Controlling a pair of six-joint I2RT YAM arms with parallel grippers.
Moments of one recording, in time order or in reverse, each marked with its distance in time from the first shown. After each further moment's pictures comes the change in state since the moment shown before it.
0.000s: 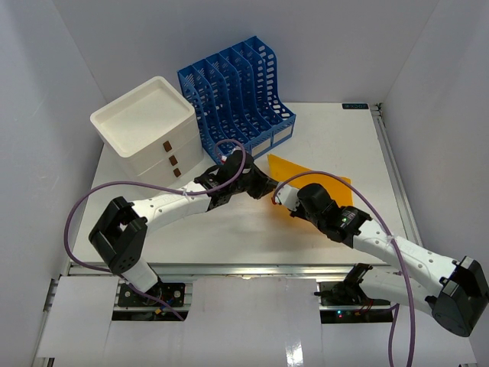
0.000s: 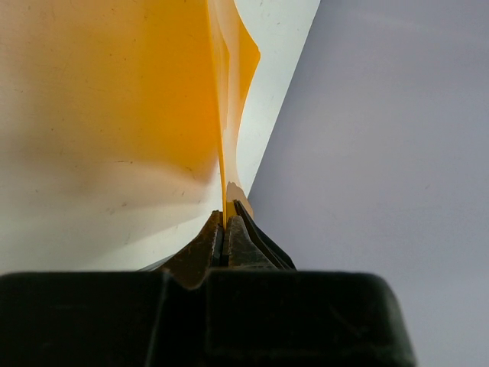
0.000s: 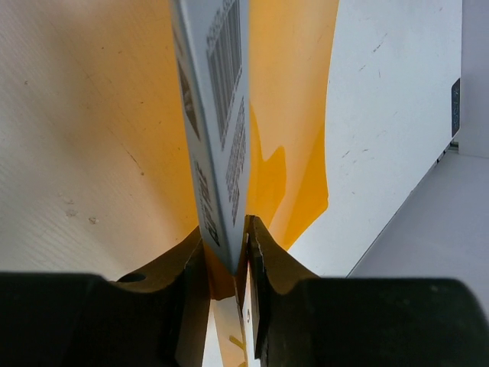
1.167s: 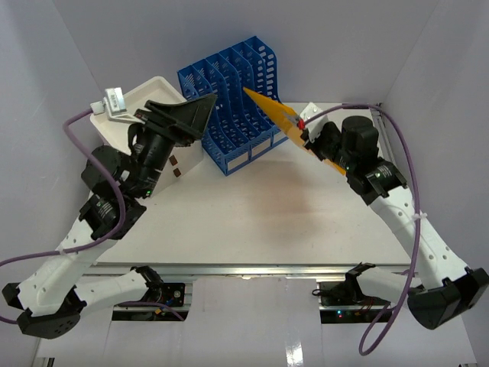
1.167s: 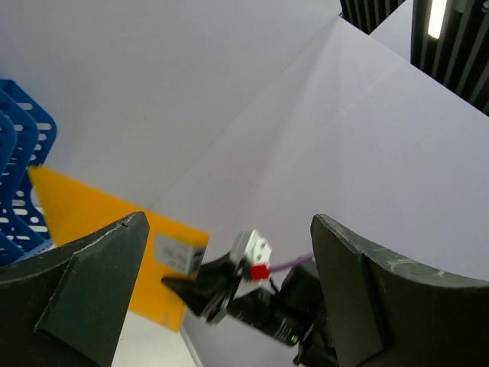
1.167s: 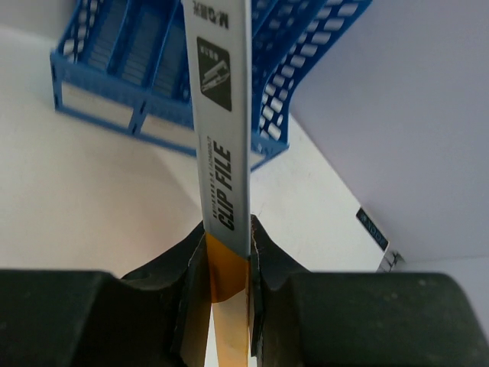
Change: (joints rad) left arm 0.002 -0.605 0.287 0.082 -0.395 0.773; right arm -0.339 0.106 0.539 0.066 -0.486 0.024
